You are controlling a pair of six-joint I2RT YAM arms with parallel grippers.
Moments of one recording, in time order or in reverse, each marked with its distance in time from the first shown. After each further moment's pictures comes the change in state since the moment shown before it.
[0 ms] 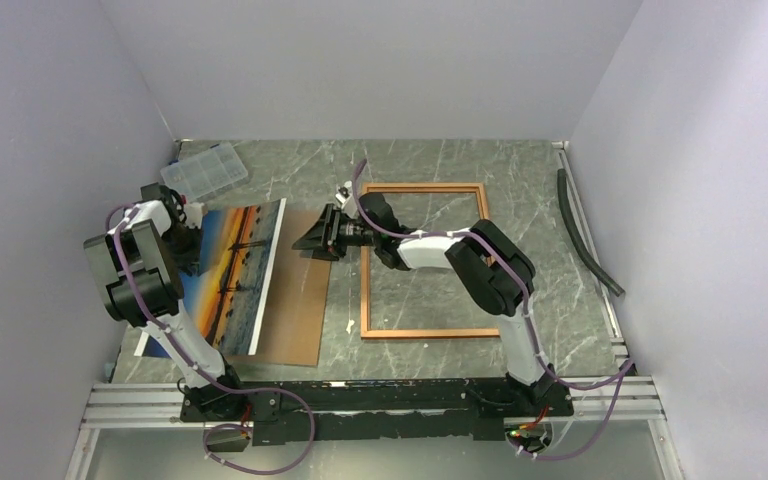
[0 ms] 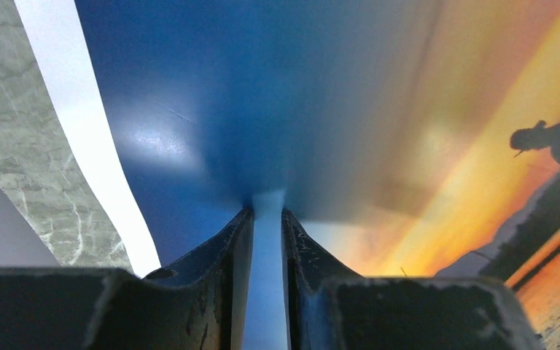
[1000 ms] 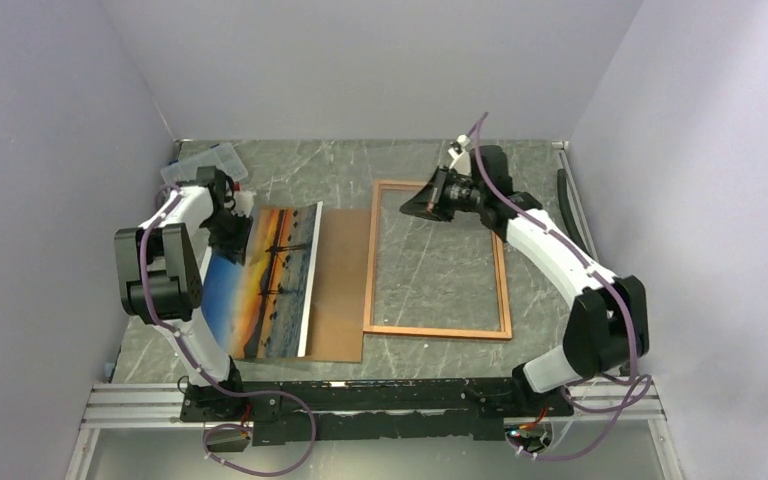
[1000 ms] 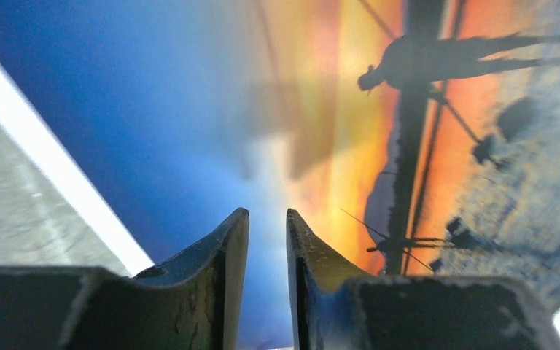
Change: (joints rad) left arm -0.291 -0.047 0.018 -0.124 0.089 -0.079; right arm -0.412 -0.608 -0.095 -0.820 0.030 -0.449
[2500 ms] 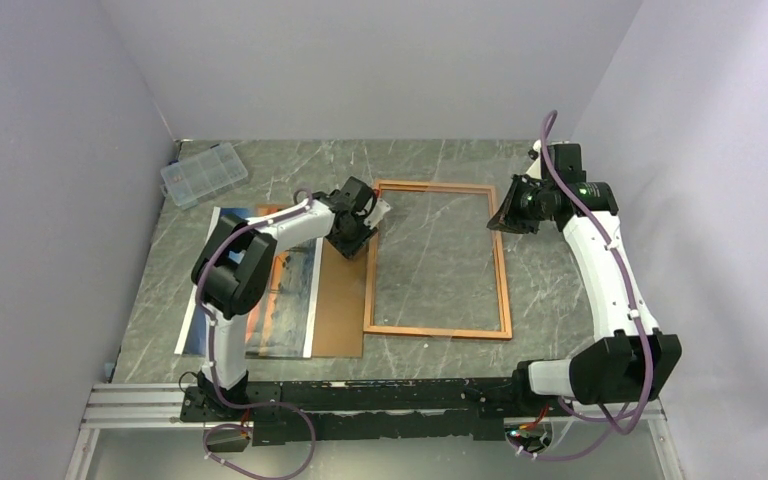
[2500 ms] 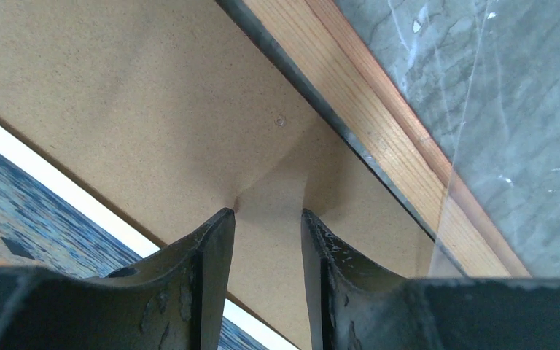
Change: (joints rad) left arm -0.713 0.198 0.198 0.250 -0.160 -0.117; right arm -0.333 -0.195 0.191 -0.802 0.309 -0.430
